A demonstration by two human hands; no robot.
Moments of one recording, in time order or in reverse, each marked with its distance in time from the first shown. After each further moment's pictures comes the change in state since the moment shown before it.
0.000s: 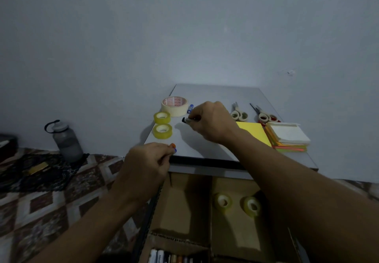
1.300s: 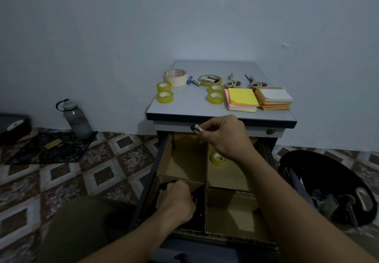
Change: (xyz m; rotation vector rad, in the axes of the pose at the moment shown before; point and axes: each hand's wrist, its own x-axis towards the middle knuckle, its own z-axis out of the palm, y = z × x) left_hand -0.131 0.082 0.062 0.009 -0.780 -0.954; right_hand -0.163 -0.036 -0.006 0.503 -0.024 0.369
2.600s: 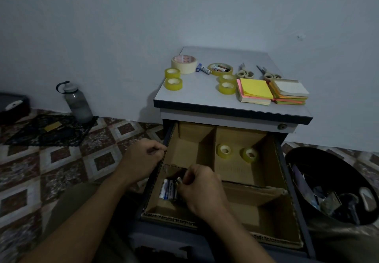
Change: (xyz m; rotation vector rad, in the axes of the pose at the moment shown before) left_hand 0.038 -0.067 -0.093 -0.250 0.315 0.415; right_hand -0.091 -0.002 0.090 -0.131 -0.208 0.294
